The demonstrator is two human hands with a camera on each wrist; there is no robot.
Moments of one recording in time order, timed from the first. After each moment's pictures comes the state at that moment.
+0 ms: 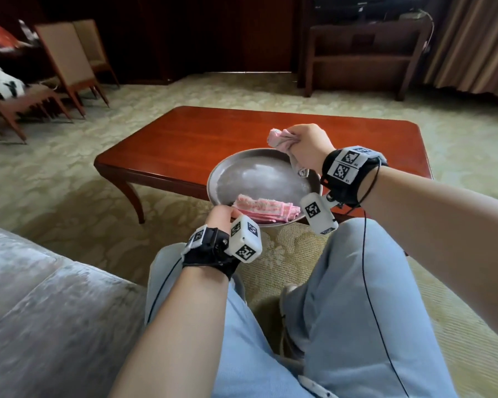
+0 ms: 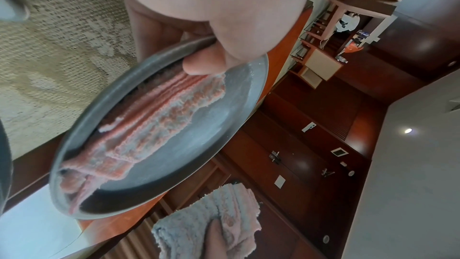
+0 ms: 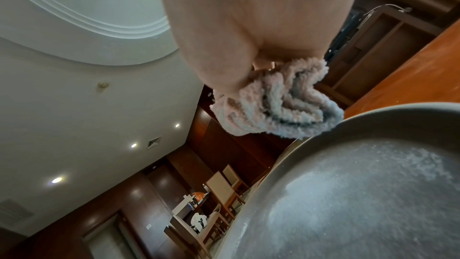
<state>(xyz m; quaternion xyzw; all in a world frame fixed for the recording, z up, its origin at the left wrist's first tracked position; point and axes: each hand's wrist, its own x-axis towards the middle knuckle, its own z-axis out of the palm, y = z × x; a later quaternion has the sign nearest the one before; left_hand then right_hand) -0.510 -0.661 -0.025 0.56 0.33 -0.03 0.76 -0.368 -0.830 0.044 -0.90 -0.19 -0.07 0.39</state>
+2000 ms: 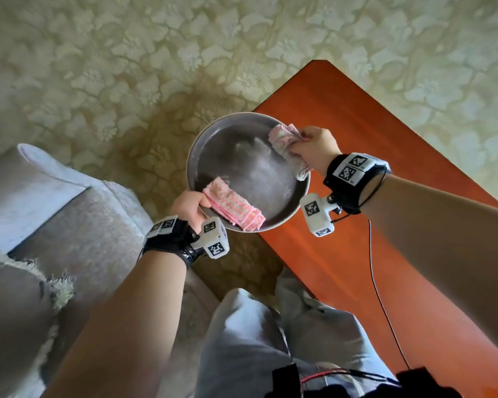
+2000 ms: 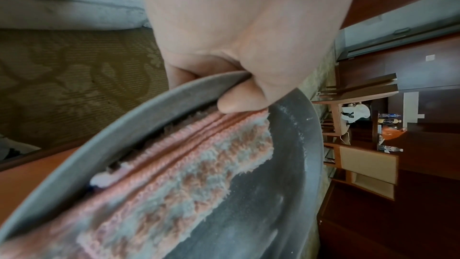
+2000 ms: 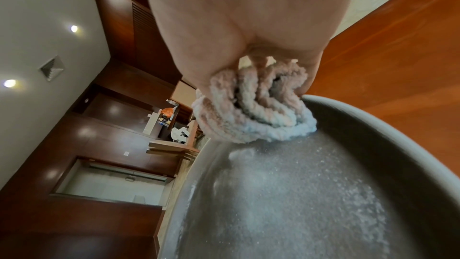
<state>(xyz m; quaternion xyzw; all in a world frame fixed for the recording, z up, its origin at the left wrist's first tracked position) -0.174 -0.128 0.209 0.39 0.64 0.00 0.67 0.053 -0.265 0.228 -0.86 -0.18 0.33 0.35</state>
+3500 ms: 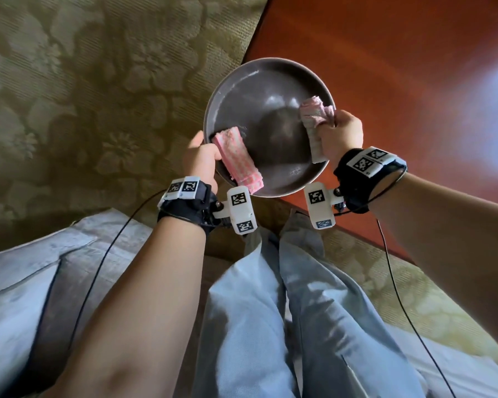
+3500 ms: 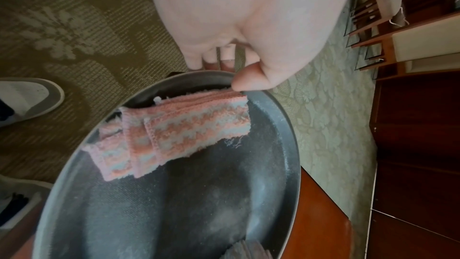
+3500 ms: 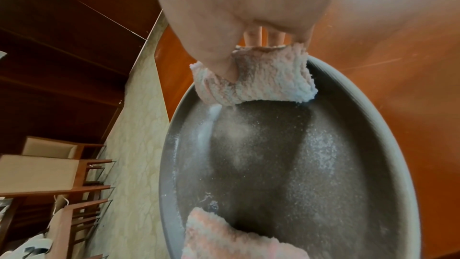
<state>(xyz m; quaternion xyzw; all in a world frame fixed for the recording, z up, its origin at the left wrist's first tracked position) -0.066 0.113 -0.041 0.53 0.59 -0.12 0.60 0.030 -0.099 -0.087 -0.87 0.22 0.24 0.38</state>
